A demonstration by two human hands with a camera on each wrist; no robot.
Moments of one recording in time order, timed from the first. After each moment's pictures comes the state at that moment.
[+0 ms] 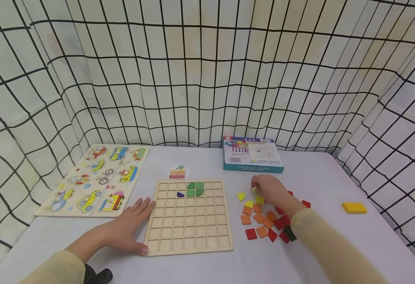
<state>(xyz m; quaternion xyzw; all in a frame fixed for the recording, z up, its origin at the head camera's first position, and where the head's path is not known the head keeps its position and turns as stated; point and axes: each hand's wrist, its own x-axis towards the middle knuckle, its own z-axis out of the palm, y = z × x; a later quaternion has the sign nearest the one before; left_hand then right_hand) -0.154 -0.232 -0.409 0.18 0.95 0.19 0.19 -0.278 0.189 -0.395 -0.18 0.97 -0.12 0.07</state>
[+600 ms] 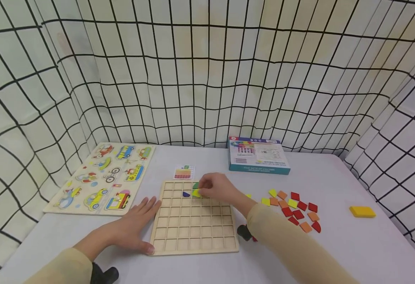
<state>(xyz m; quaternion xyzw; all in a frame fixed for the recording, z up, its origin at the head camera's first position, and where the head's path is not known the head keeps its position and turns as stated) -0.151 -0.233 -0.408 0.18 0.95 0.20 0.19 -0.268 0.046 -0.395 -0.25 0.88 -0.37 0.13</state>
